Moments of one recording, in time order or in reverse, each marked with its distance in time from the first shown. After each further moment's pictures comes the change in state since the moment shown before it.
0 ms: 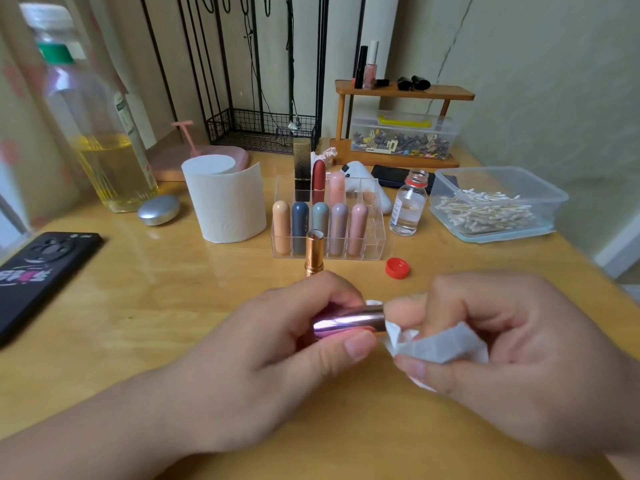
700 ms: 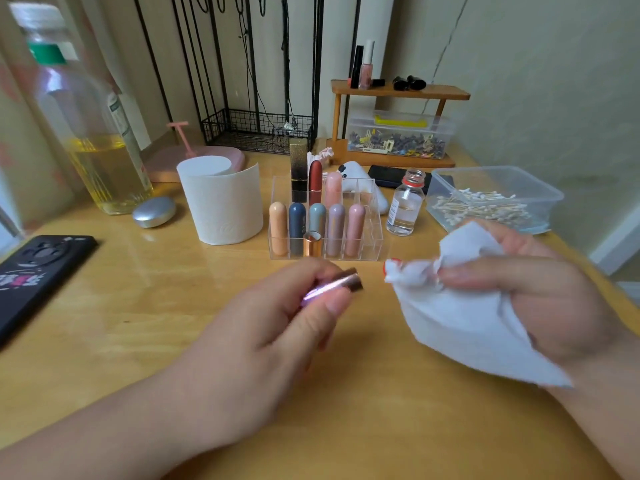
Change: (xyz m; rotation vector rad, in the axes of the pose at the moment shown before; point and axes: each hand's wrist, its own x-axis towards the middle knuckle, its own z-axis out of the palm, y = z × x) left_hand -0.017 -0.012 -0.007 0.088 0.178 0.089; right_hand 0.016 0.011 -0.015 0.721 0.351 0.297
